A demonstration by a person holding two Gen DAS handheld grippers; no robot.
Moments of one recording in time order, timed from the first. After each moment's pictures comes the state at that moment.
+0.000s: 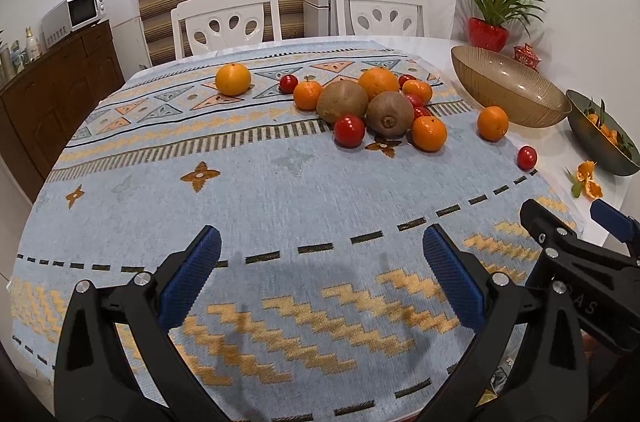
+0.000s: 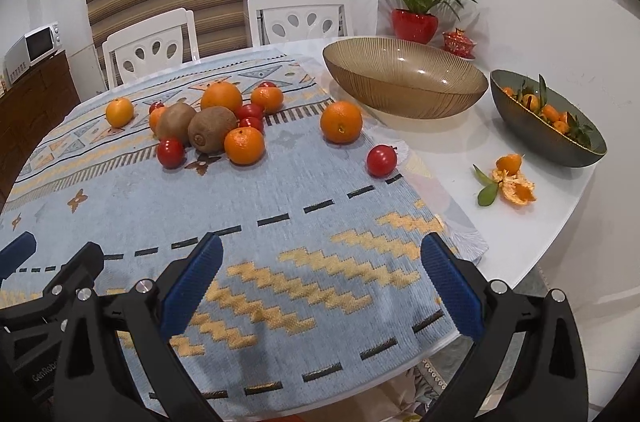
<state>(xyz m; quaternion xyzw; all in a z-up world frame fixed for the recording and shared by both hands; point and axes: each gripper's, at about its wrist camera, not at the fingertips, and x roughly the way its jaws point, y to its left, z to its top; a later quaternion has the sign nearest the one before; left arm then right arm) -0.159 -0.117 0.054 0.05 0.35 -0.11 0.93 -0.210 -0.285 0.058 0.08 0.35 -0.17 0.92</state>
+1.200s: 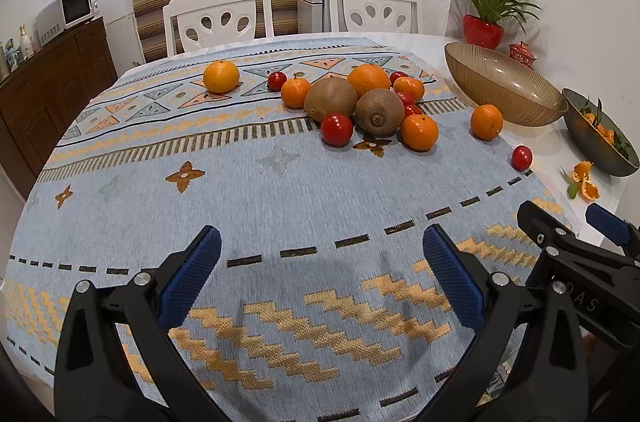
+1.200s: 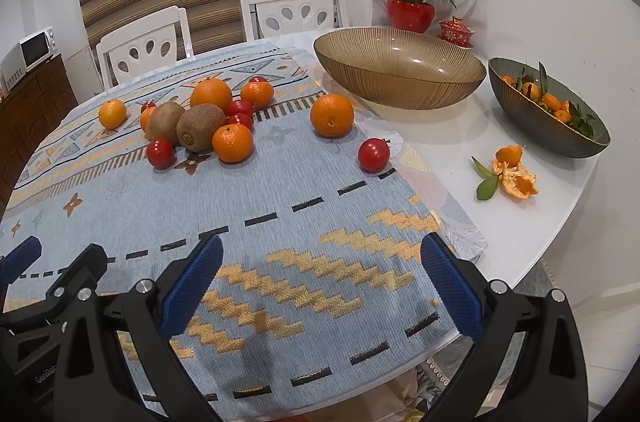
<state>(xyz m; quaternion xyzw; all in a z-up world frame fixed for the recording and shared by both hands) -0.156 -0.127 0.051 0.05 0.36 -0.12 0.92 -0.208 -0.297 0.054 0.10 0.36 -0.17 0.91</state>
